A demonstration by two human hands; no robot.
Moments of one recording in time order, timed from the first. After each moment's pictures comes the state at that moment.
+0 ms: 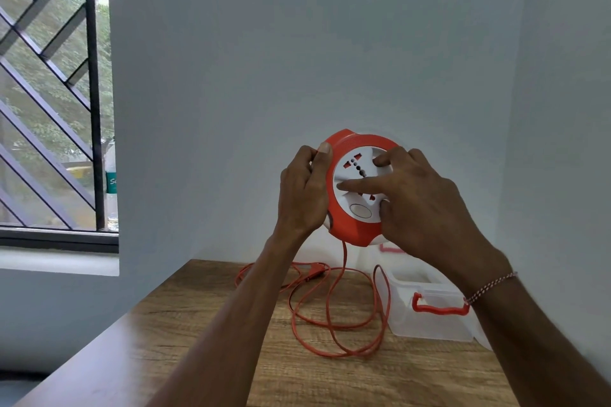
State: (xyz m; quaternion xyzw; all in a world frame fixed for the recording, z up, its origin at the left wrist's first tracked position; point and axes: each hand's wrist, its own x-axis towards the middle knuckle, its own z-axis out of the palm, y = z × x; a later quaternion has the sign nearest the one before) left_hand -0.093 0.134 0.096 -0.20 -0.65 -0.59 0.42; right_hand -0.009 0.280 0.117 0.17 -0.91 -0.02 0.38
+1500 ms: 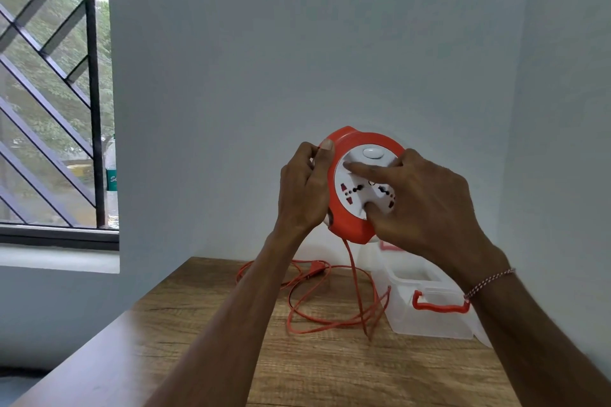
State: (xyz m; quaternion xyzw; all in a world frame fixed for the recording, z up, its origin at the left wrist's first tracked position) left_hand -0.092 0.133 0.097 -0.21 -0.66 -0.57 0.44; right_hand -0.028 0.289 0.104 0.17 -0.86 0.01 0.48
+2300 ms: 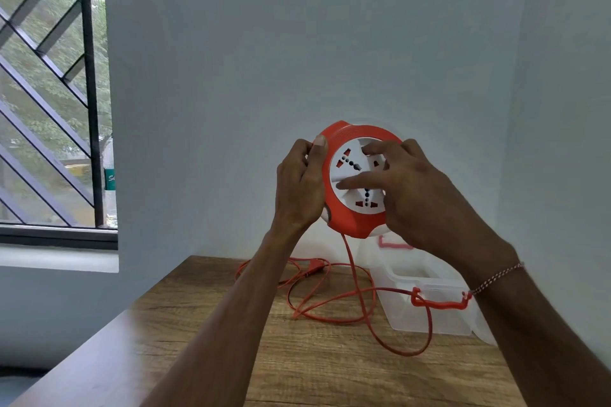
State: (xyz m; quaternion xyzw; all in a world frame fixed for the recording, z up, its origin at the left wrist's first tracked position) left_hand -0.090 0.134 0.098 -0.20 -0.65 -0.60 0.43; right_hand -0.014 0.286 0.119 0.22 -0.90 -0.02 0.39
